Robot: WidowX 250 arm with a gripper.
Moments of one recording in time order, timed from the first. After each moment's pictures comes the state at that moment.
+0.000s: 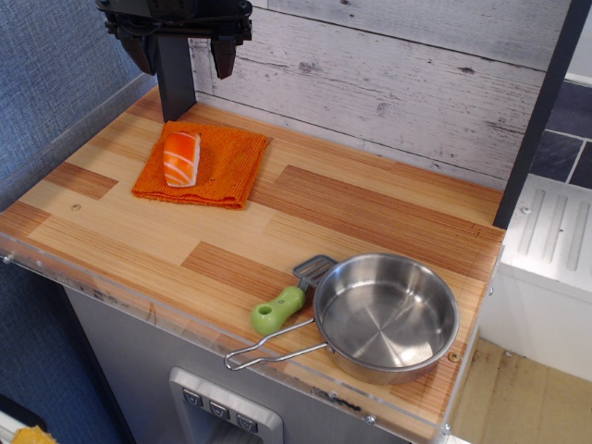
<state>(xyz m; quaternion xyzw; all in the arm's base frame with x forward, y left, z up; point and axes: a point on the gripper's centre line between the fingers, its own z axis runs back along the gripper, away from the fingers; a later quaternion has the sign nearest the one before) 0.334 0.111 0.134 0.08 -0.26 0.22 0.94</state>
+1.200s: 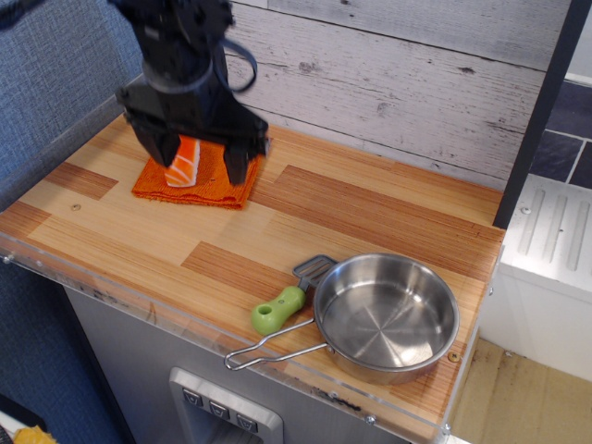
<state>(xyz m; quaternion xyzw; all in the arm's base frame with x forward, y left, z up) 0.282 0.063 0.086 0.07 -0.21 0.09 0.97</state>
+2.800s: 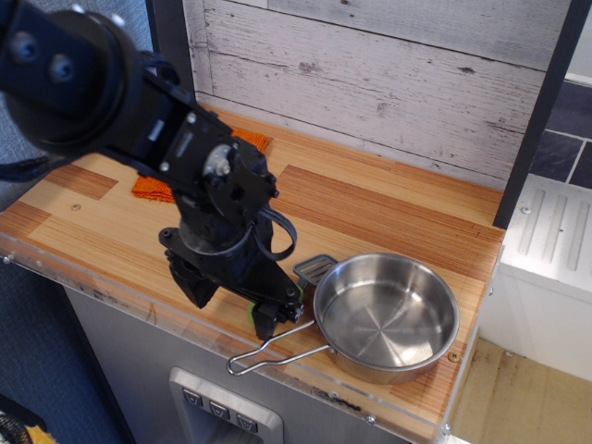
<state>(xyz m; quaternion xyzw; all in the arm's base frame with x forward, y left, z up) 0.225 -0.001 0.023 0.03 -0.14 -0.02 0.99</state>
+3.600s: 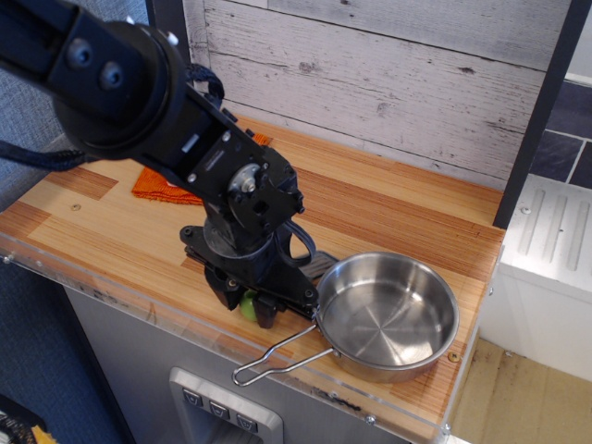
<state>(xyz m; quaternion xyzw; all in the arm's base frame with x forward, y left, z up) 0.236 -0.006 0.018 0.05 -0.15 -0.02 0.99</state>
